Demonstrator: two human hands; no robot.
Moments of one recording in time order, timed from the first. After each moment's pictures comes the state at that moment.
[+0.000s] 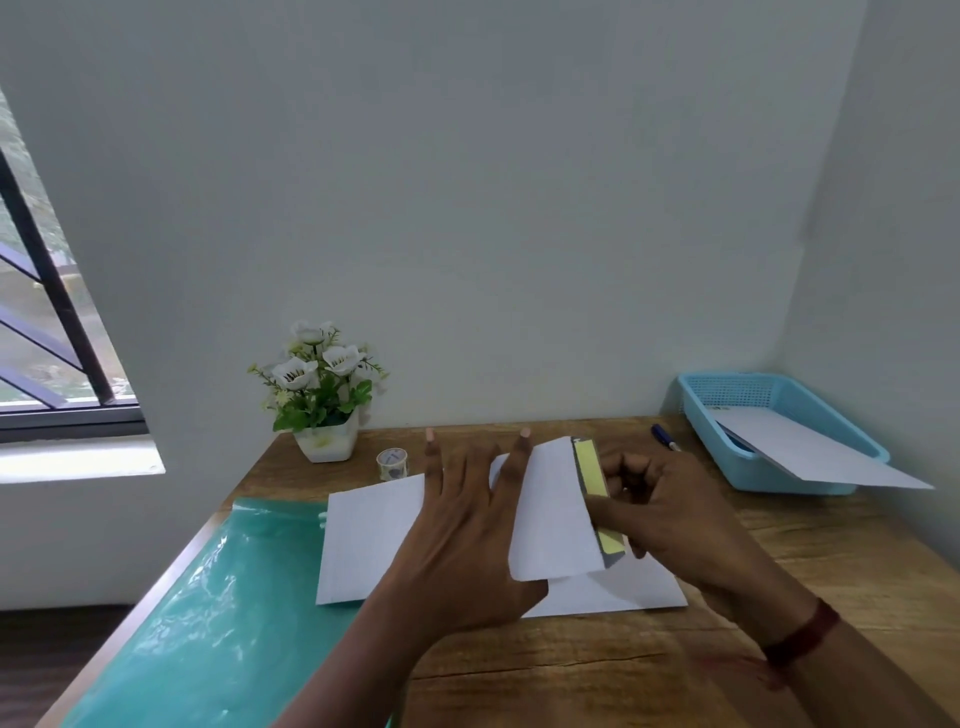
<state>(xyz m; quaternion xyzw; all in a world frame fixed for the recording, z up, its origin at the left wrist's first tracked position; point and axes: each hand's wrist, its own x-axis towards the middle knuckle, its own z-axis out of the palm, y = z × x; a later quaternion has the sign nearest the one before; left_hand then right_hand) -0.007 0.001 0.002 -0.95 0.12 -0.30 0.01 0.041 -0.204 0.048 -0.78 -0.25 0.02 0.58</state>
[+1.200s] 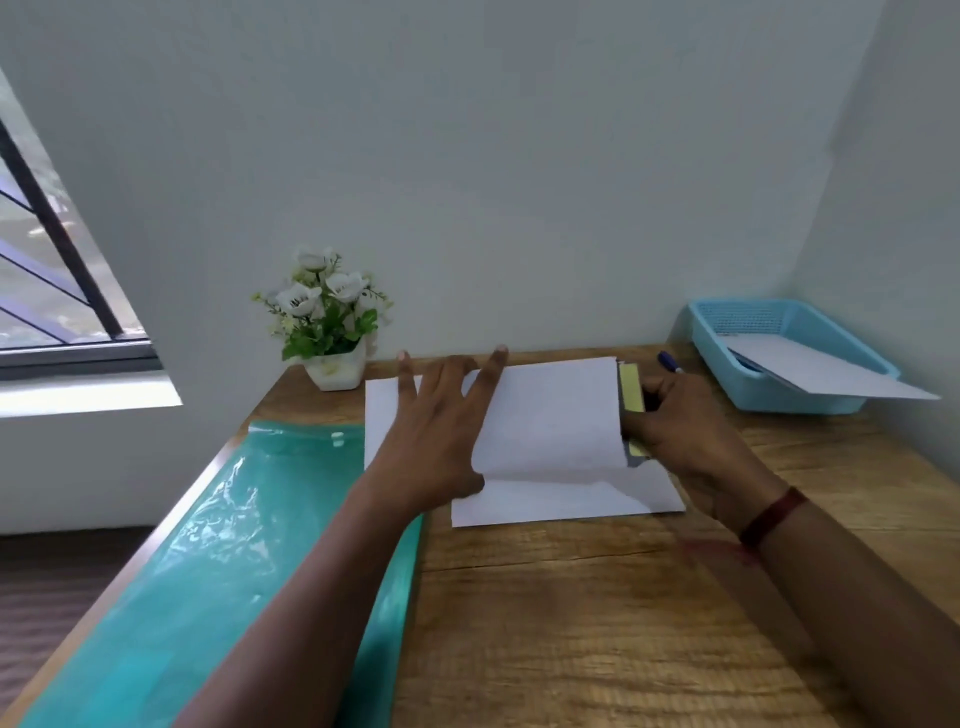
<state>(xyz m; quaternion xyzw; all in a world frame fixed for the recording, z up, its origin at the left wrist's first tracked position) -0.004 0.025 0.013 -0.98 0.03 -0.19 0.06 0.065 -0.202 0.021 -0.76 -0.19 0.01 0.62</state>
